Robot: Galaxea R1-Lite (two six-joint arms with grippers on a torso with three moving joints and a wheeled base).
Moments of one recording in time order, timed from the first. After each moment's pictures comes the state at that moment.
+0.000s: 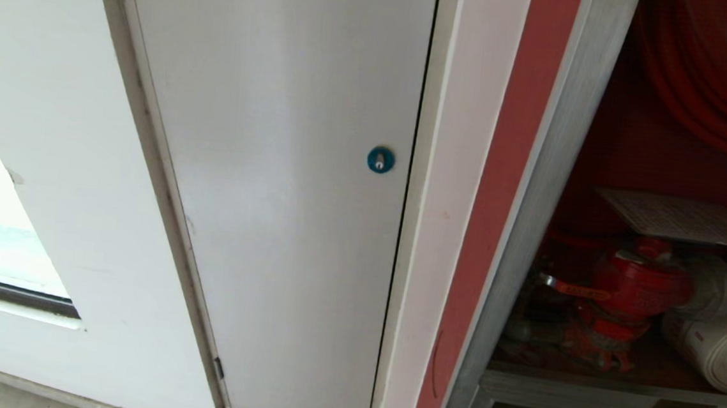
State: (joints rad) left arm 0.02 0.00 0.00 -0.01 0.00 0.00; right arm -0.66 1.16 -0.95 0.31 0.28 -1.64
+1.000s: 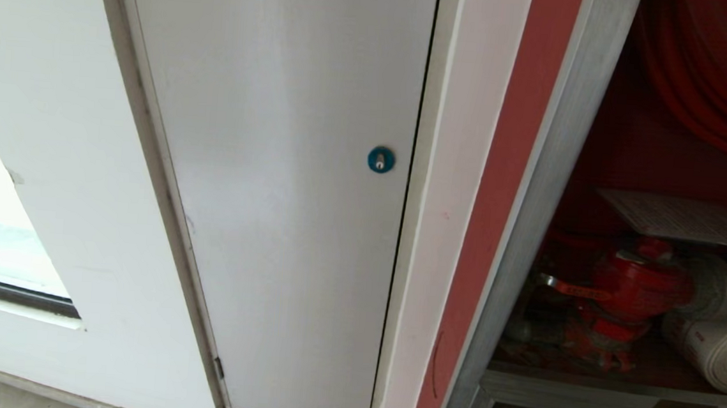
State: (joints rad) left arm 0.02 0.00 0.00 -0.01 0.00 0.00; right arm -0.53 1.37 -0.91 -0.08 0.21 -1.57
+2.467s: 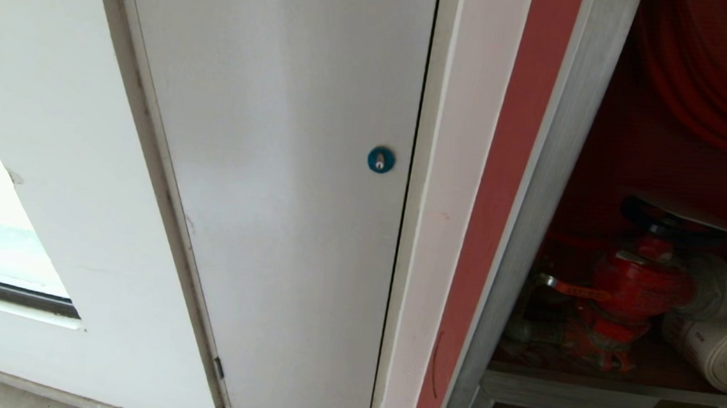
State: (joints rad) left arm 0.02 0.00 0.00 -0.01 0.00 0.00; right arm -0.51 1.38 -0.89 -0.21 0.16 -1.58
